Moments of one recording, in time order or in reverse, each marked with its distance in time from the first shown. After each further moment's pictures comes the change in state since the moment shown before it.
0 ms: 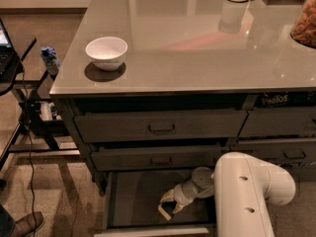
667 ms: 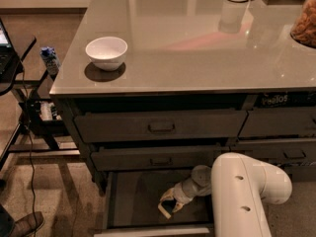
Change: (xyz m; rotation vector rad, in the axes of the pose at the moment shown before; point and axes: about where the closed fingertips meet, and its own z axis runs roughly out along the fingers) arm -0.007 0.003 0.003 0.002 0.015 0.017
